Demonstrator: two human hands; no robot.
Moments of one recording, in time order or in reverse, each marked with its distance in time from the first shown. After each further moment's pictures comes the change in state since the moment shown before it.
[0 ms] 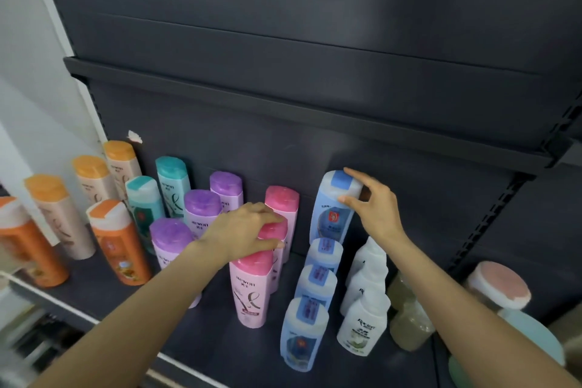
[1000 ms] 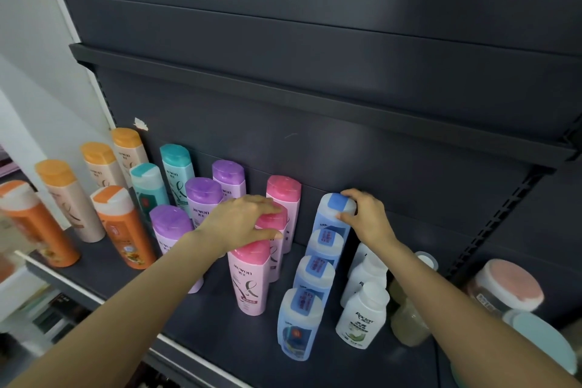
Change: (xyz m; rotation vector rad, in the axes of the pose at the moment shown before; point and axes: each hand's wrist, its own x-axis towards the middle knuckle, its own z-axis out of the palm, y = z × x) left_hand -0.001 0.006 0.001 -0.040 0.006 -0.024; right_hand 0.002 0.041 0.019 -0.393 -0.209 0.079
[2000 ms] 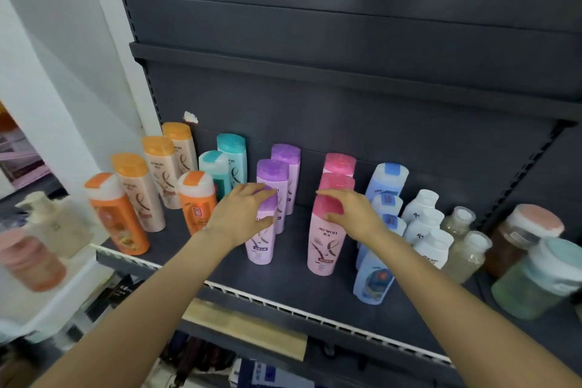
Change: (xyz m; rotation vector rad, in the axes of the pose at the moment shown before) left_hand -0.115 -0.113 -0.010 0.048 0.121 -0.030; right_hand -0.088 -0.149 0.087 -0.105 -0.129 -0.082
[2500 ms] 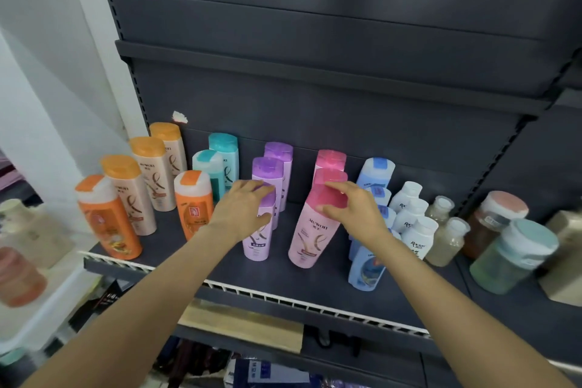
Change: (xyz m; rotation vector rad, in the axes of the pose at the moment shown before) left_hand -0.001 -0.008 0.000 0.023 0.013 0.060; right_hand -0.033 -0.030 -0.004 0.158 0.243 0.085
